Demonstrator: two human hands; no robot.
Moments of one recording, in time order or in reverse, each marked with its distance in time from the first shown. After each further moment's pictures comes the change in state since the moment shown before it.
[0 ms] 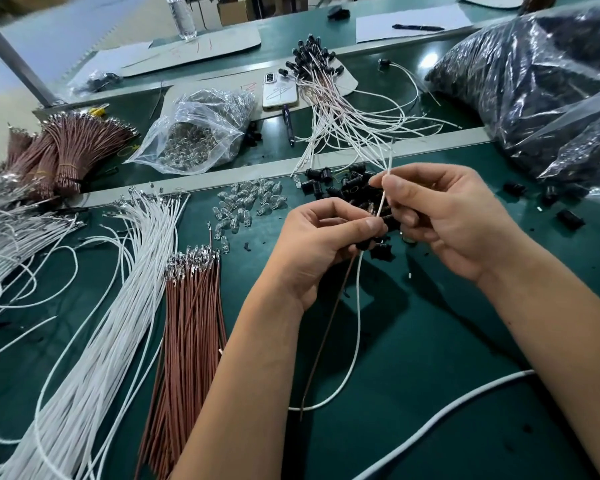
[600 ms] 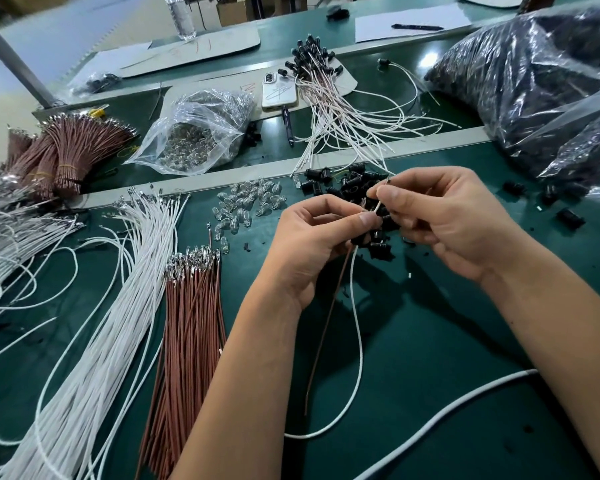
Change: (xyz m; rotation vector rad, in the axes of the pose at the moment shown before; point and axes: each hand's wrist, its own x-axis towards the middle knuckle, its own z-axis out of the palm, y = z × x) left_hand -0.001 0.001 0.000 -0.043 0.028 0.060; right_hand -0.001 0.000 0.001 -0.019 -0.014 -0.003
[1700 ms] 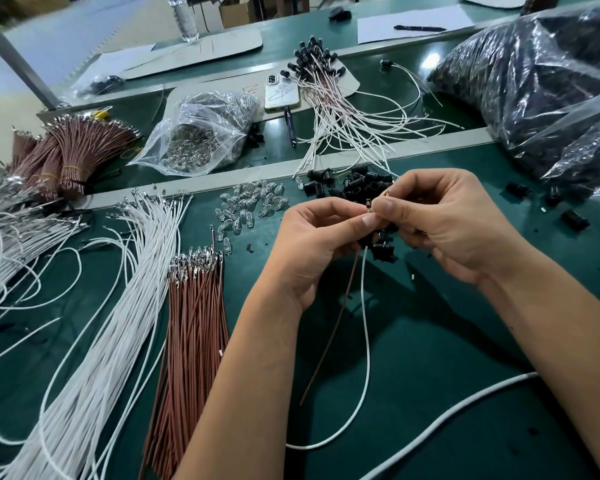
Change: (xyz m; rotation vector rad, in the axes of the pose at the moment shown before) left_hand 0.001 -0.001 -0.003 -0.004 -0.031 0.017; right_hand -0.004 -0.001 0.008 -0.007 -0.022 -0.027
